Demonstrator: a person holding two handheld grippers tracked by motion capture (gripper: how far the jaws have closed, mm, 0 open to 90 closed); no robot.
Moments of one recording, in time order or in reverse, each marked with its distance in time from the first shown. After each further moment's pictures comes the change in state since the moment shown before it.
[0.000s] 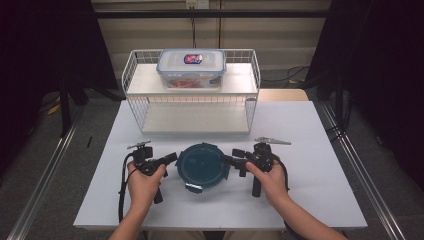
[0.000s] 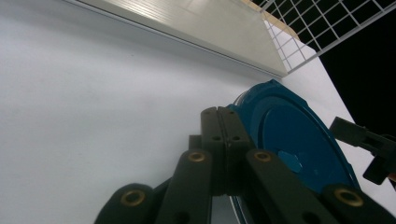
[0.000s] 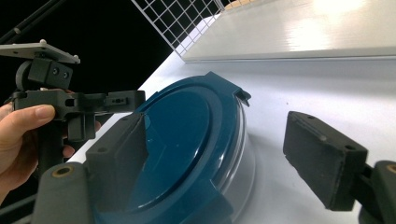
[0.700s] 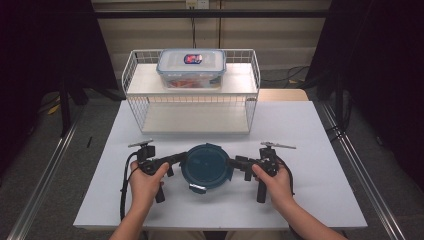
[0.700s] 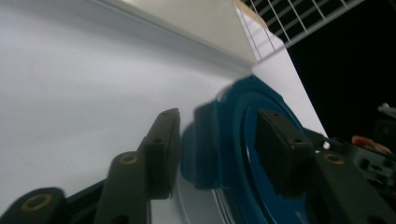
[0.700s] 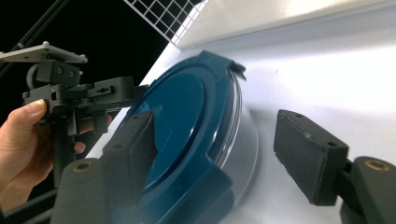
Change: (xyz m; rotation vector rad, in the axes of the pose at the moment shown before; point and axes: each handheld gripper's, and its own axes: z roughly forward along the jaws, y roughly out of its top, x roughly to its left) left arm 0.003 0.001 0.009 0.083 -0.134 -0.044; right arm -0.008 -0.011 -0.013 0.049 0.009 0.149
